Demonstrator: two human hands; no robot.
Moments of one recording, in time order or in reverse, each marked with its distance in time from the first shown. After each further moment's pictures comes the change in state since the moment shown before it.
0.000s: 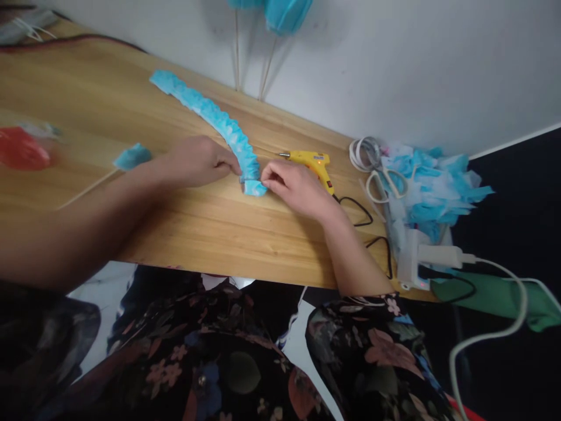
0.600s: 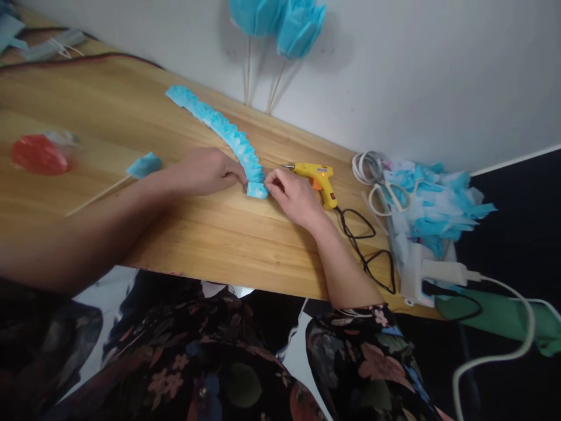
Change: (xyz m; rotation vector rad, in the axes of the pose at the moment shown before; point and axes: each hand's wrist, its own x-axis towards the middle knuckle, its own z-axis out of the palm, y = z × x) left_hand 0.000 0.002 -0.002 0.007 -0.004 0.006; right_hand 0.008 0.005 0.018 0.065 0.139 0.023
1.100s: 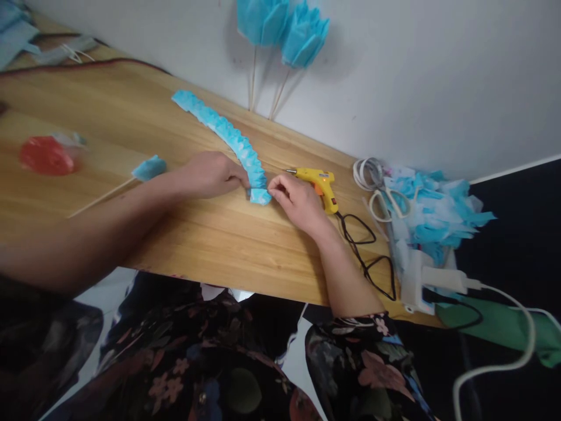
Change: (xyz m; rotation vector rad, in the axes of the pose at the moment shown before) left_hand -0.004 0.003 -0.004 -0.036 -0.021 0.014; right_hand -0.004 0.006 0.000 -0.004 0.065 -0.073
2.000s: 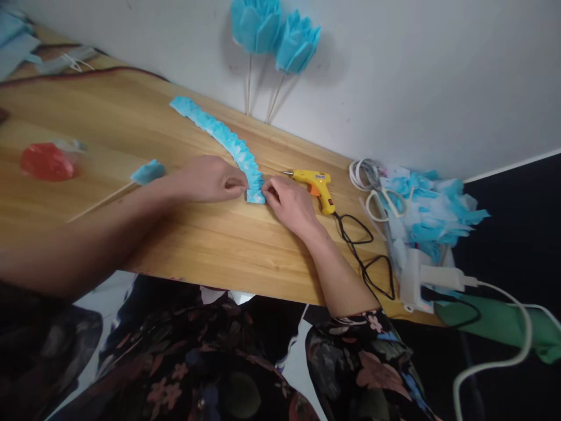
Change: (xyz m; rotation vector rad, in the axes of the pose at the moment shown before) left_hand -0.001 0.003 0.001 0.069 0.010 -0.034; right_hand 0.003 0.000 0.016 -0.227 0.042 0.007
